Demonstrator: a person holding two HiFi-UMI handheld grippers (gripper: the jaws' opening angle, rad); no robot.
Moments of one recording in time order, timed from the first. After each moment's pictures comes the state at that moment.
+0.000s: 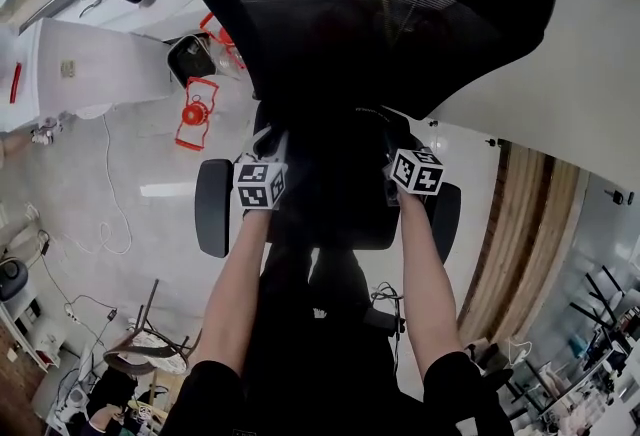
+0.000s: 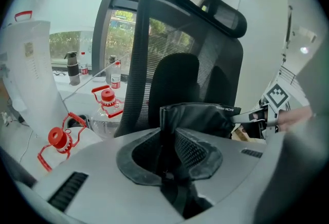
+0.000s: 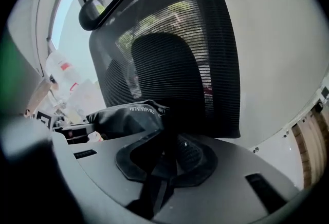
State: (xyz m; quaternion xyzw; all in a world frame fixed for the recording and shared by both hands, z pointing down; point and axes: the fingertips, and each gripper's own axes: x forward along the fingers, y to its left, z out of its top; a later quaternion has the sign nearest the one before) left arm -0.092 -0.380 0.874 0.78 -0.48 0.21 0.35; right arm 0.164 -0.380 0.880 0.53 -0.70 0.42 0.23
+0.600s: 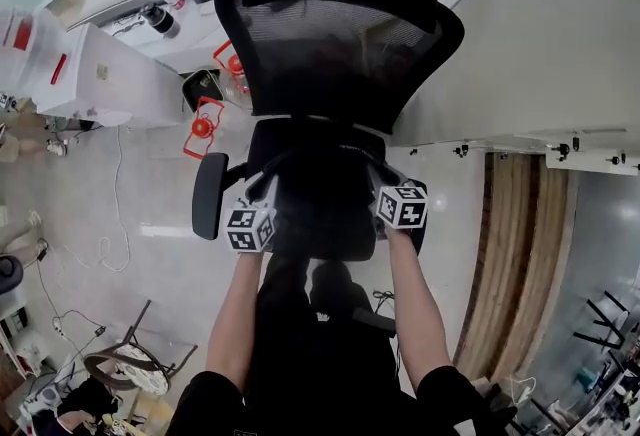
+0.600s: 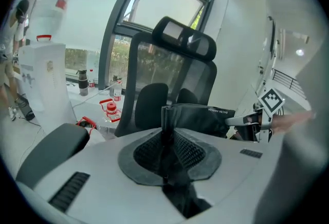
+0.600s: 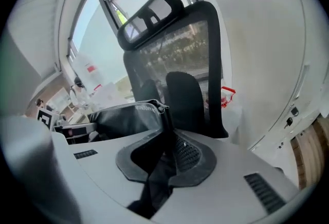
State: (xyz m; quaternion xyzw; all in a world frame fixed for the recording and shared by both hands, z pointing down) left arm -0.077 -0.277 0.771 0.78 -0.51 0.15 0.32; right arm 0.171 -0.303 0.786 0.50 -0.75 0.37 0.20
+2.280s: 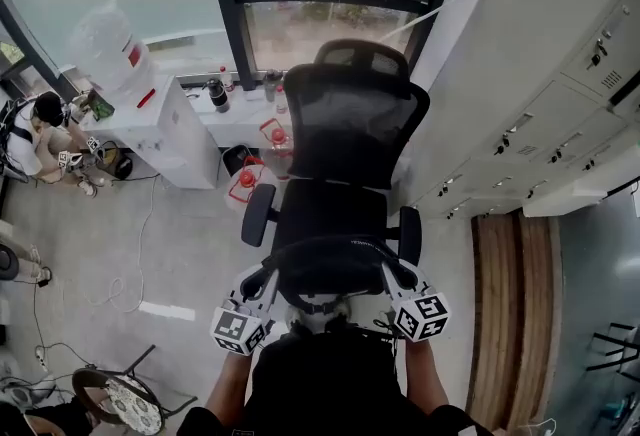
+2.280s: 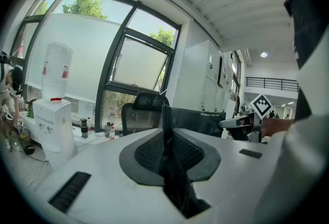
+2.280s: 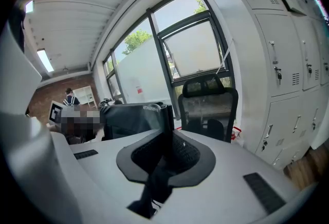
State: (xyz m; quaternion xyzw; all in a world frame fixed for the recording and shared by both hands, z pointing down) left arm -0.147 -0.031 0.449 0.86 -0.48 0.04 0.17; right arm 0.101 -0.056 0.459 0.48 -0.84 0.21 0.12
